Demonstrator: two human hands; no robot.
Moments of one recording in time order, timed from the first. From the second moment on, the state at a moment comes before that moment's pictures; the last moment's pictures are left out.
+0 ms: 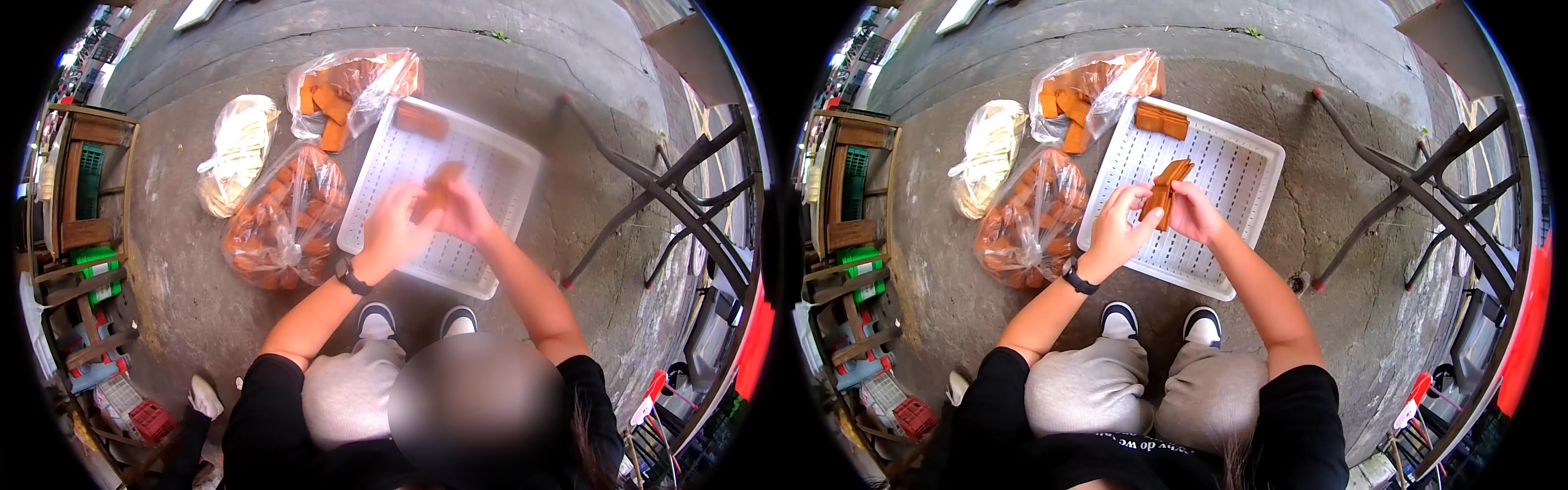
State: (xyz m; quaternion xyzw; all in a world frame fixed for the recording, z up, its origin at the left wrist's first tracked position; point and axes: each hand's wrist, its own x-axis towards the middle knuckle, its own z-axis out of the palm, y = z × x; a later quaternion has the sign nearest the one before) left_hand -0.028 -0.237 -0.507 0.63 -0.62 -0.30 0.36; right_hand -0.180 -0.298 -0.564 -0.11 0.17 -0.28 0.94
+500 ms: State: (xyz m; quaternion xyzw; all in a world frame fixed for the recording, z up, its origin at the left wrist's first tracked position) left_hand 0.022 -0.230 -0.558 0.45 -0.23 -0.77 0.38; right_hand -0.153 -0.289 -0.568 -0.39 0.35 -0.13 0.84
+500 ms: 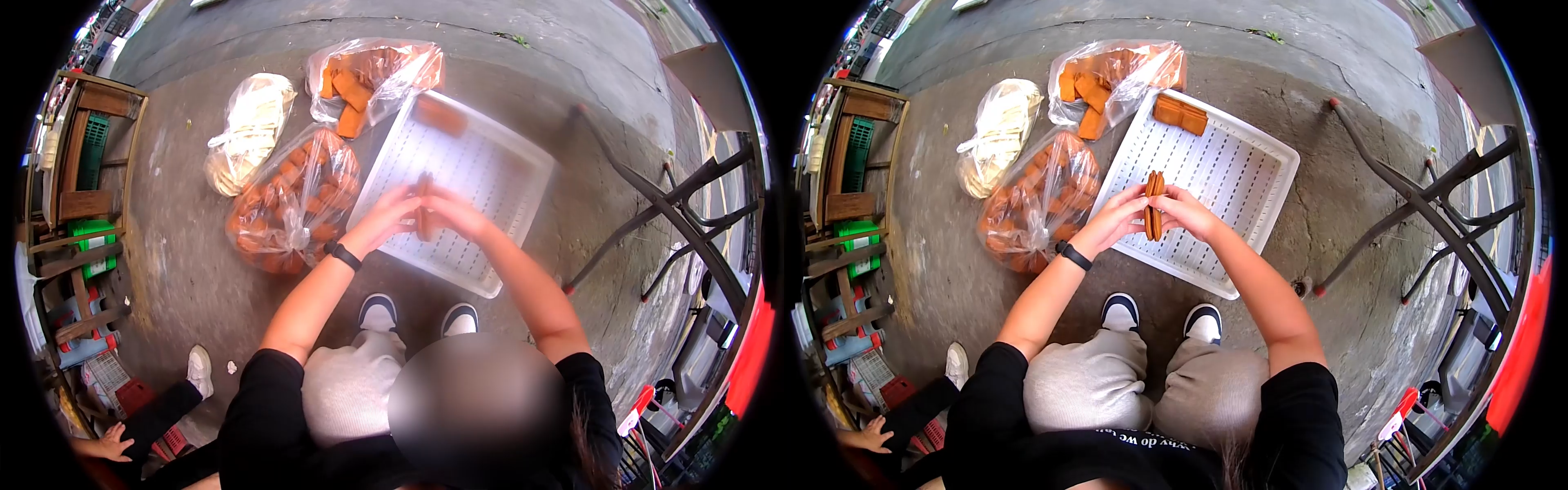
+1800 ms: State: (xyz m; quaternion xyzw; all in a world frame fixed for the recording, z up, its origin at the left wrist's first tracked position) left_hand 0.048 -0.228 -0.588 0.41 -0.10 -0.74 0.52; right_hand -0.171 -0.344 -0.617 -0.44 0.56 -0.21 0.67
